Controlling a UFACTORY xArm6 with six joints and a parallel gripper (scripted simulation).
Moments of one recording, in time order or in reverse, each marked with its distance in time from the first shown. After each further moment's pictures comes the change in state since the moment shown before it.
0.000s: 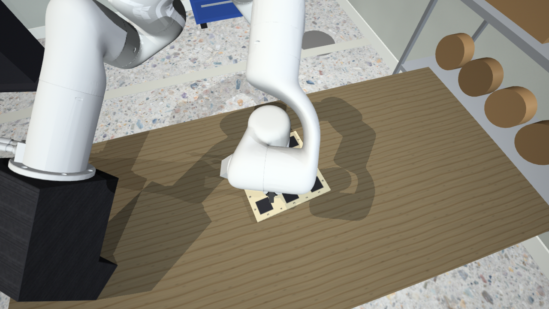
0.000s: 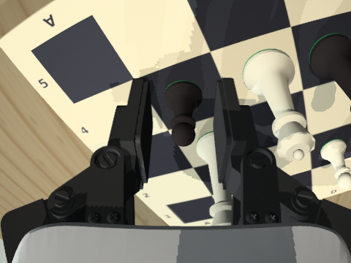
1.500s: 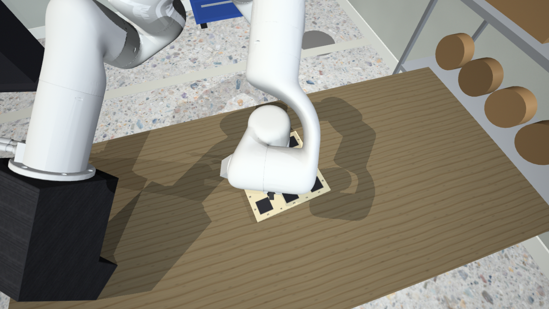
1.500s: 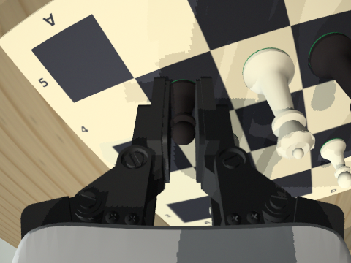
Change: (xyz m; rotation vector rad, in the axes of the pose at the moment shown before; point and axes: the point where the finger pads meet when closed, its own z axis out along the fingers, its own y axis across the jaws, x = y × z) arm 0.000 0.000 0.000 0.000 -0.001 0.000
